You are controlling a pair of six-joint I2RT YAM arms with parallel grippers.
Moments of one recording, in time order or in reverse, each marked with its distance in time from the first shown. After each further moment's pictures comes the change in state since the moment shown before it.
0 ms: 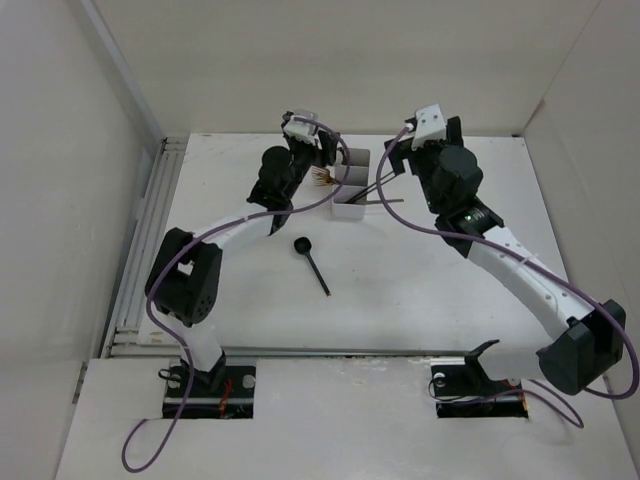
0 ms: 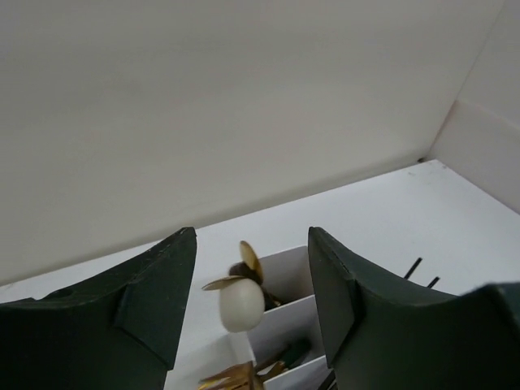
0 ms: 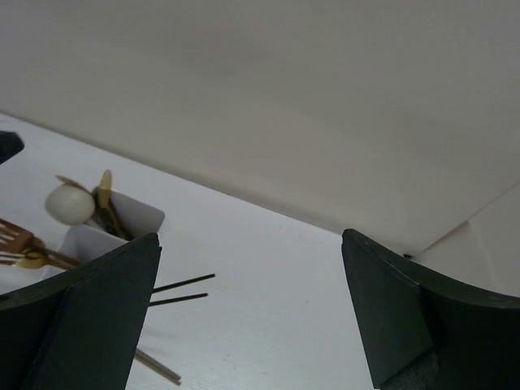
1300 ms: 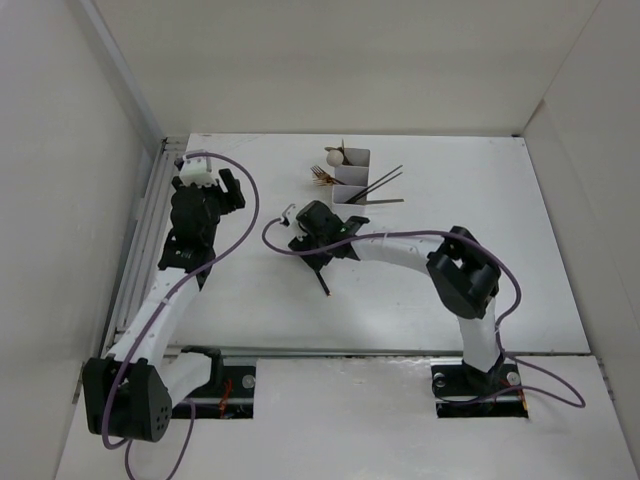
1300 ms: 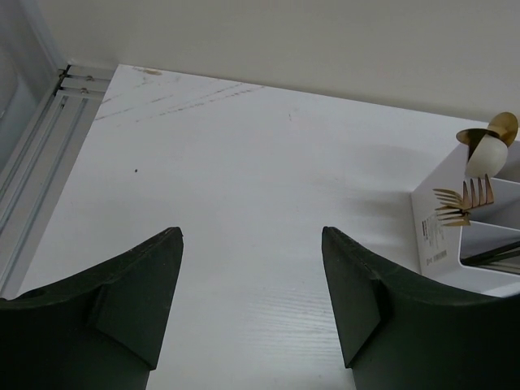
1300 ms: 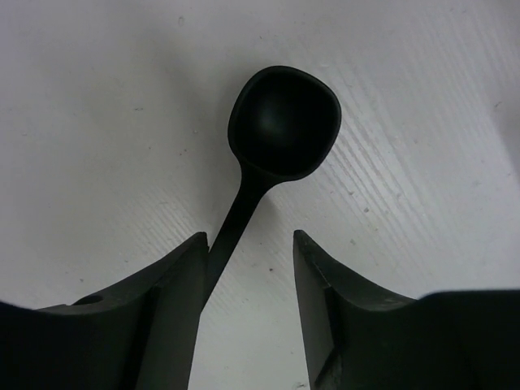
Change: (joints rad) left arm 0.367 -0.730 -0.463 -0.606 -0.135 -0.073; right arm 0.388 0.697 0.276 -0.592 -0.340 0.315
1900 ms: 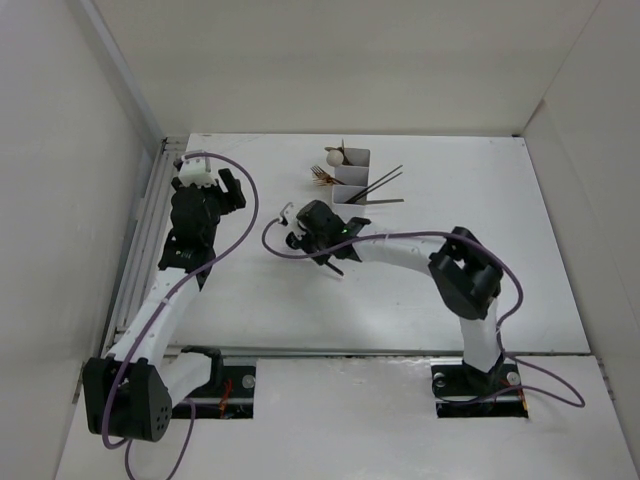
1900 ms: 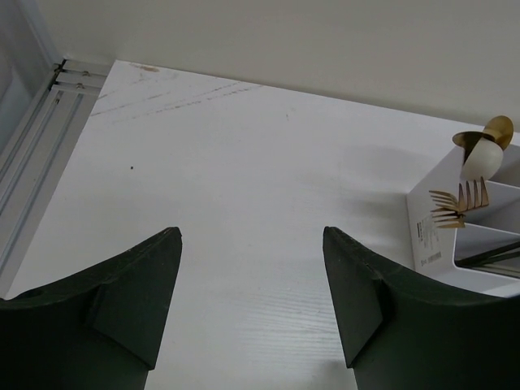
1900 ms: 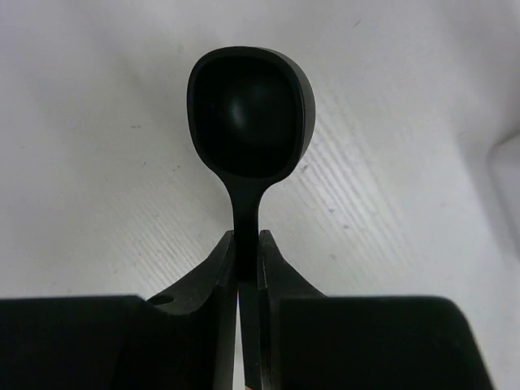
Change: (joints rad) left arm 0.001 -0.002 -0.003 0.001 0.000 -0.024; right arm 0.002 0.020 0.003 0.045 0.010 -0.044
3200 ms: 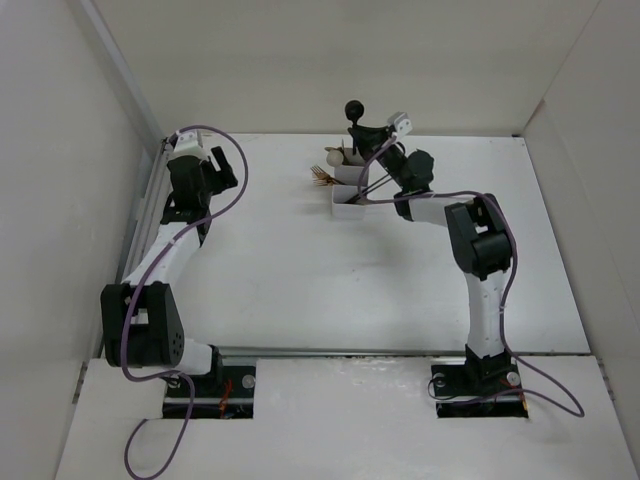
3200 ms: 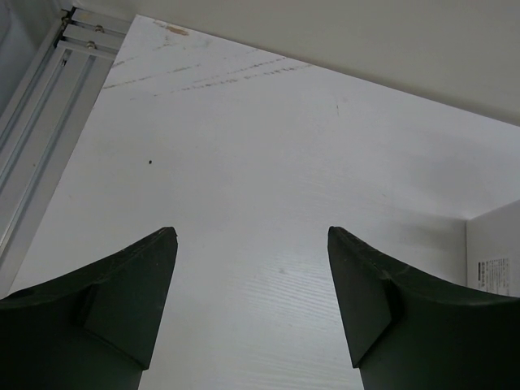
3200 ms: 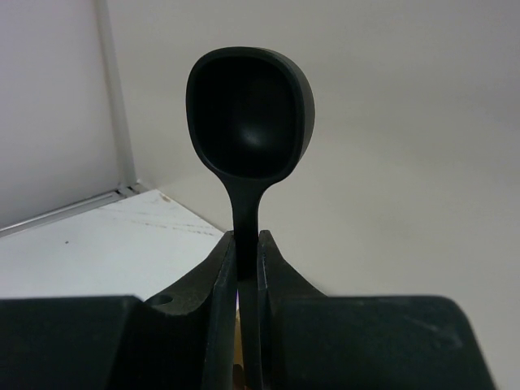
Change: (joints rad) left arm 0.132 0.369 0.218 -0.006 0.061 -0.044; right arm -0.563 0.170 -0.058 1.604 -0.451 0.216
